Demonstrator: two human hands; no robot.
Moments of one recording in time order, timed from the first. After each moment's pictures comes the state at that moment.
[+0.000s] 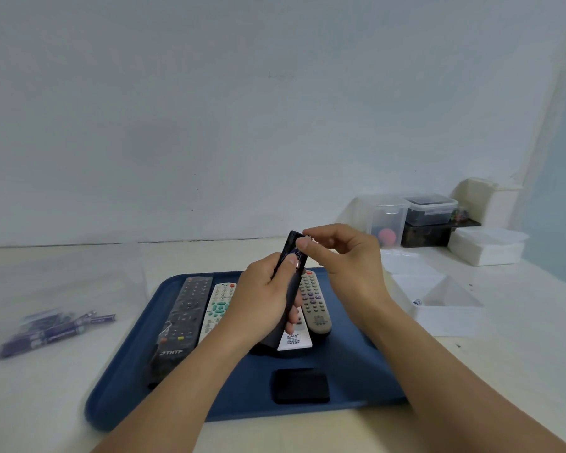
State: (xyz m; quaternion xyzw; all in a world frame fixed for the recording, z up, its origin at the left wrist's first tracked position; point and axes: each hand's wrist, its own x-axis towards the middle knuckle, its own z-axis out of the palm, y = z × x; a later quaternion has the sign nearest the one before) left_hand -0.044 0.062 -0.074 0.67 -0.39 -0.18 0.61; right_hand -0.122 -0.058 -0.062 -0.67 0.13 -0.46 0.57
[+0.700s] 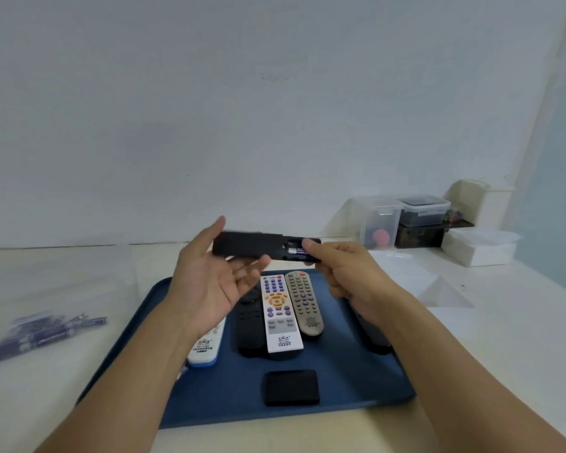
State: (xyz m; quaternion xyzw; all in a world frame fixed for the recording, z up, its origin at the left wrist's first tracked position) left_hand -0.005 0.084 -0.050 0.40 -0.21 -0.40 0.80; right_hand -0.132 -0.083 -0.057 -0.70 0.20 -0.25 0.64
